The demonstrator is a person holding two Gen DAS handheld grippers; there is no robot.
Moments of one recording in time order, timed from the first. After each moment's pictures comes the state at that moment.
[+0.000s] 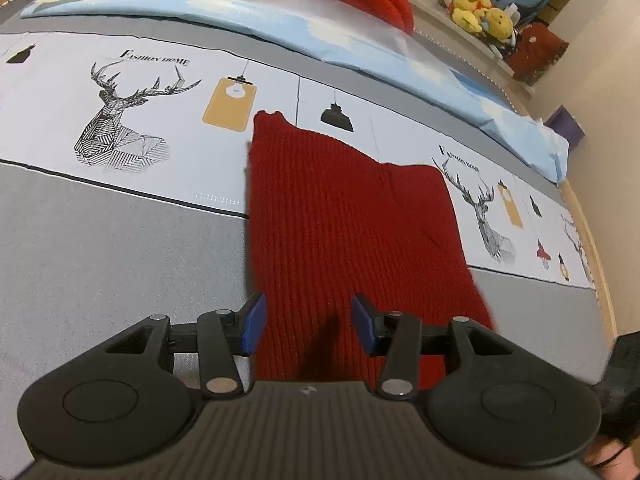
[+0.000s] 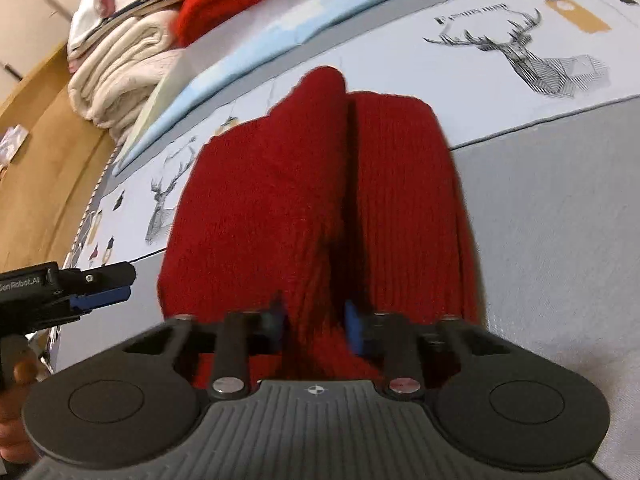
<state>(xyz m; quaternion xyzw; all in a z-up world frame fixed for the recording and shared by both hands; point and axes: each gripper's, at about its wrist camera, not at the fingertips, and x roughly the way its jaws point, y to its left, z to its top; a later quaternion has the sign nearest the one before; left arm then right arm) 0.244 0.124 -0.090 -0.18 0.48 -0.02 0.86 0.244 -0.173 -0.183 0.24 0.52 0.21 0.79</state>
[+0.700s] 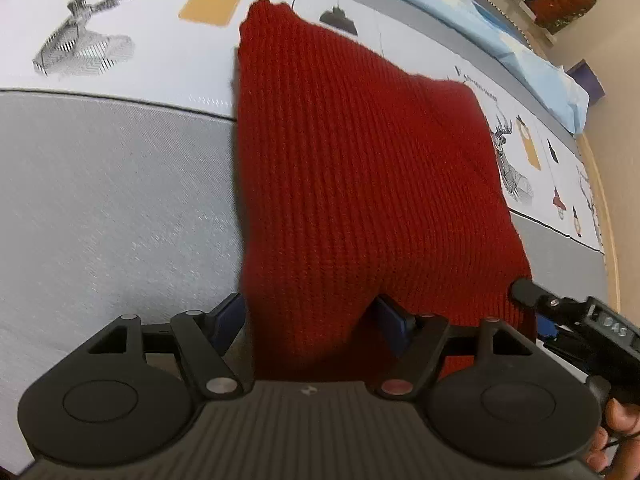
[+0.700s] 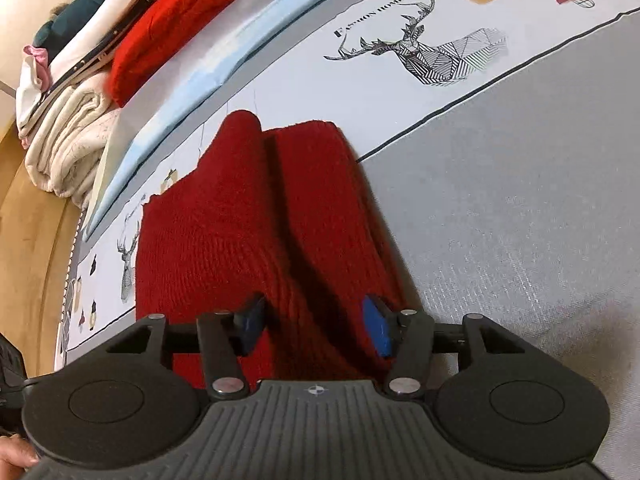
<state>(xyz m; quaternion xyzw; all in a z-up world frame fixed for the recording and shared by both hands) 0.261 0.090 -0.154 -0.20 0.58 -0.04 0.79 0.240 -0.230 -0.194 0.32 0.54 0.11 0.77</state>
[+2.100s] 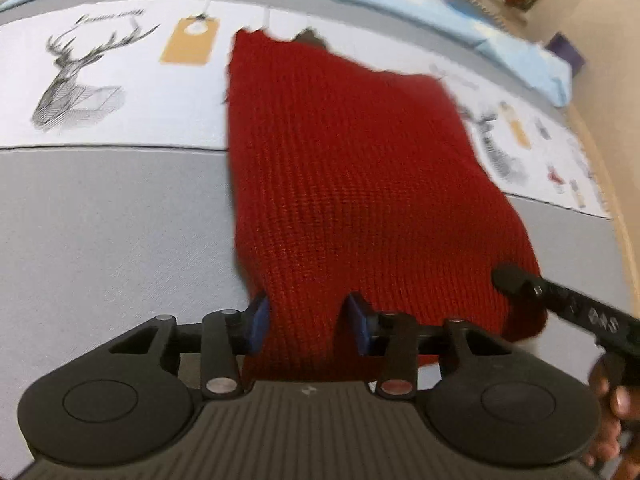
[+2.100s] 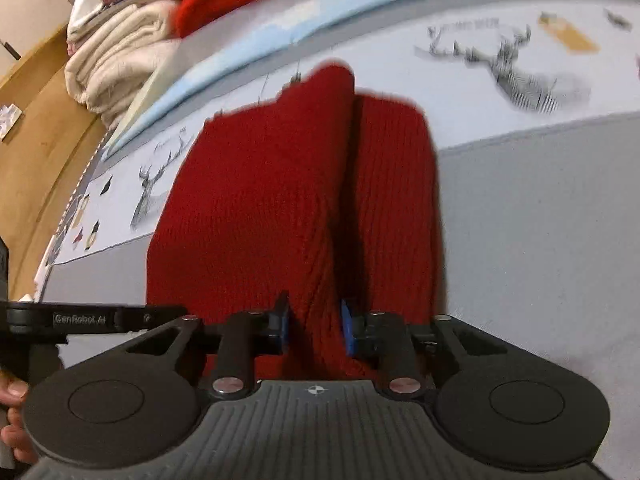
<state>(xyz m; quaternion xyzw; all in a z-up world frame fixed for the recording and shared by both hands) 0.245 0.082 -0.128 -0.13 0.55 -0.07 0.82 0.232 -0.184 -0.172 0.20 0.52 0.19 0.81</state>
